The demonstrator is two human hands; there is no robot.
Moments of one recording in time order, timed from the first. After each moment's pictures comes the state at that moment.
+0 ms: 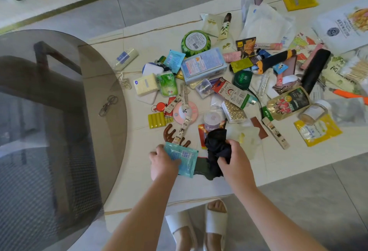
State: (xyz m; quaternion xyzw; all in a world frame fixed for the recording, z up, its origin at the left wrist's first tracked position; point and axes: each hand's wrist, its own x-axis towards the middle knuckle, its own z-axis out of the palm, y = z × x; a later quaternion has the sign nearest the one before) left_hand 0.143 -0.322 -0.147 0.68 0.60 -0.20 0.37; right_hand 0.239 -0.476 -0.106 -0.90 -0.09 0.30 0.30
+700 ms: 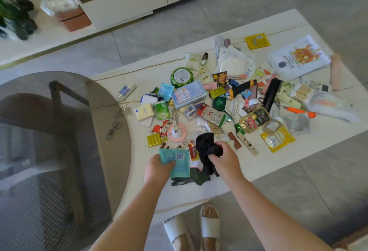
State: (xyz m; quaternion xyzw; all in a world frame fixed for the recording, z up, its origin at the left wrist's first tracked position) left_hand 0.155 -0.315 -0.031 0.65 0.57 -0.15 0.49; right_hand 0.264 -0.467 -0.008 -0.85 0.00 0.36 0.38
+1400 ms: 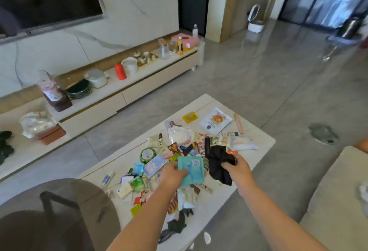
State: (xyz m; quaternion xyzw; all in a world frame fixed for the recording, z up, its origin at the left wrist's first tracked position) left_hand 0.240 -0.407 0.277 0.77 0.31 -0.13 0.54; right_hand 0.280 -0.597 0.282 -0.78 0.17 0.14 0.59
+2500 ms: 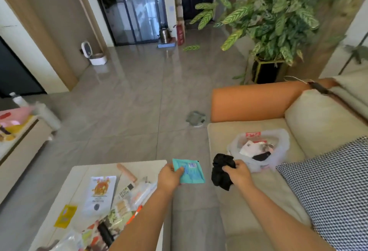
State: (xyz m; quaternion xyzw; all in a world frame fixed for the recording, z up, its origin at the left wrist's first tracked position) left_hand 0.419 -0.825 0.310 0.82 -0.03 -0.28 0.49; right_hand 0.302 -0.996 0.285 -0.65 0.51 -0.11 0.55
